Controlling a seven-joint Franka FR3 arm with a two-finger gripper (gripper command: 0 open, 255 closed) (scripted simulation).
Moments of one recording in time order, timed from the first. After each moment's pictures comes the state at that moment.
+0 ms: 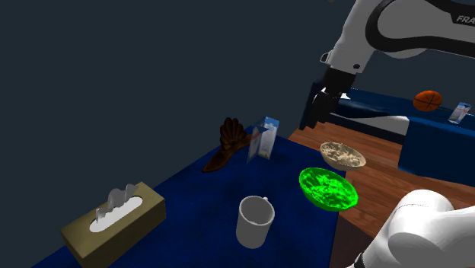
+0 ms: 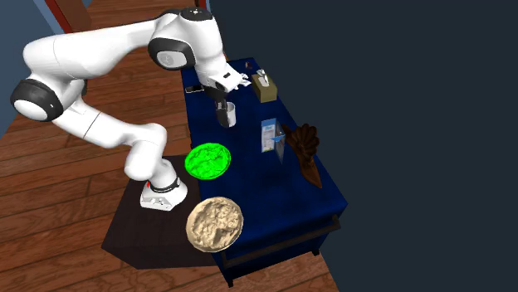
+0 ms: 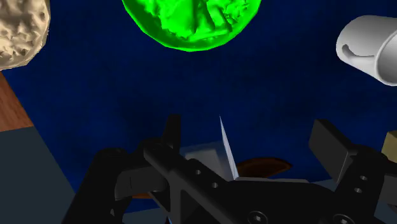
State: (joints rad) arm -0.01 -0.79 0.00 -2.27 0.11 1.56 -0.10
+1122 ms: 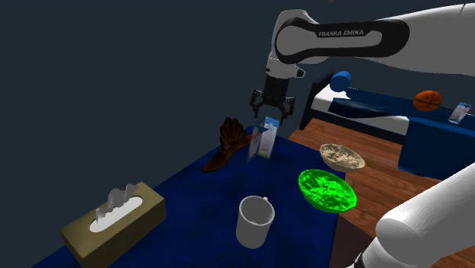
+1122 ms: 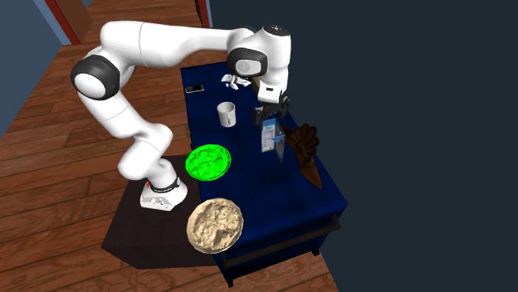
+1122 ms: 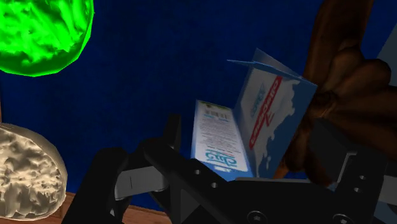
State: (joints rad) arm -0.31 -0.26 0.33 -1.97 0.10 1.72 1.05
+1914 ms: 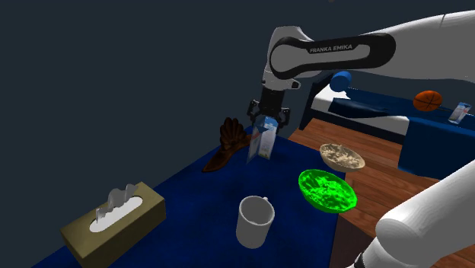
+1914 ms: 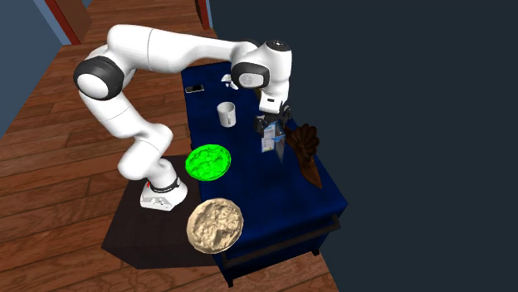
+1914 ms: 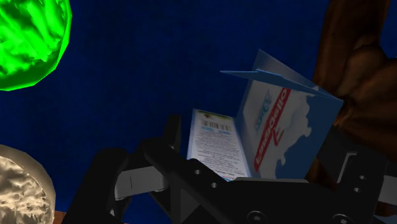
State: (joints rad) arm -0.31 -0.24 0.34 -2.05 0.10 1.82 1.09
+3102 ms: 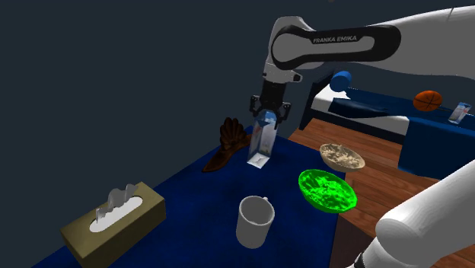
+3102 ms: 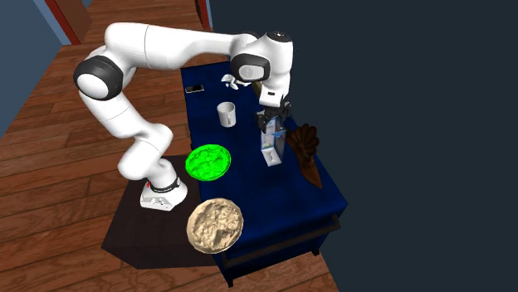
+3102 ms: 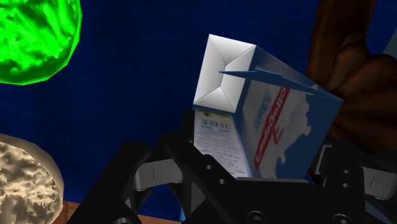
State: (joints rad) arm -0.31 -0.24 0.34 -1.98 0.10 1.76 1.09
